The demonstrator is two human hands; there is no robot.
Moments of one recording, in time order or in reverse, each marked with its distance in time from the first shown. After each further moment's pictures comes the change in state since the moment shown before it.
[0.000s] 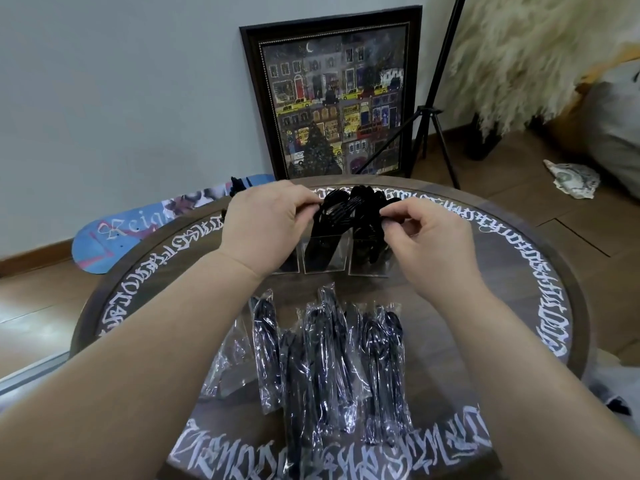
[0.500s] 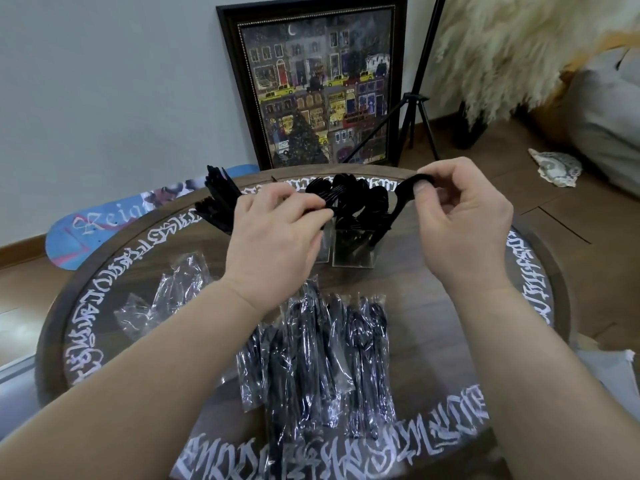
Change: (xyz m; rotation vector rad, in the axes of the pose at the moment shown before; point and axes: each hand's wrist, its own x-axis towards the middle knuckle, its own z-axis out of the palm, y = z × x) left_hand -0.030 0.018 0.030 0.173 0.085 0.209; right_hand 0.004 0.014 -0.022 0.108 0.326 -0.065
